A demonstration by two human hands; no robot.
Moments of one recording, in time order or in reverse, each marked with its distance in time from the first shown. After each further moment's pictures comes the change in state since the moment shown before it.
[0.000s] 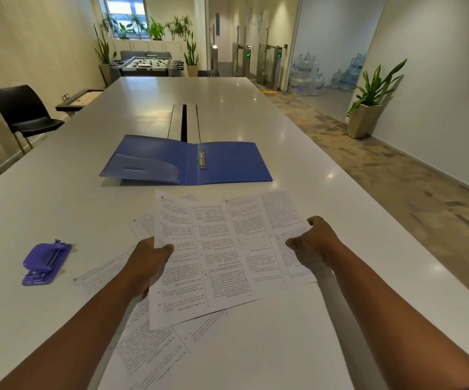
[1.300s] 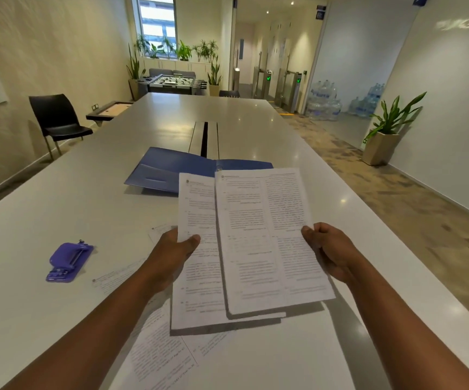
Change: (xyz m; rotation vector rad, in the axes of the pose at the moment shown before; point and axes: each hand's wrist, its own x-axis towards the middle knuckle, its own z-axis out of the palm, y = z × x) left_hand -0.041 0.056 0.023 -0.124 -0.089 0.209; right_hand -0.025 -0.040 -0.022 0.679 -0.257 -0.096
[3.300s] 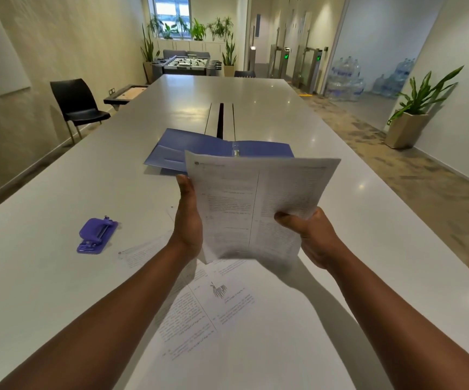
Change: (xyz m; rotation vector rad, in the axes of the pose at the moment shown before) left_hand -0.041 0.051 0.041 -0.185 0.097 0.281; right_hand -0.033 0.011 0.080 0.019 -0.282 -0.346
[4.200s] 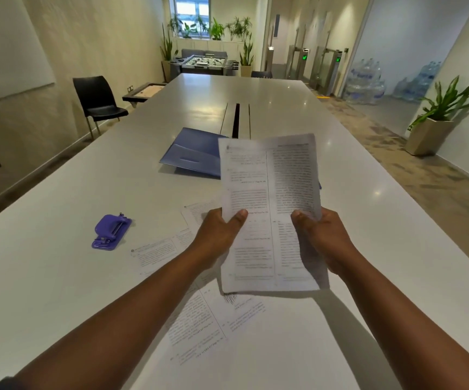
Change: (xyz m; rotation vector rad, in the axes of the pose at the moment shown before) left_hand 0.013 -0.035 -0.013 0.416 -0.002 -0.185; right_hand 0.017 0.000 0.004 -0.360 0.204 0.151
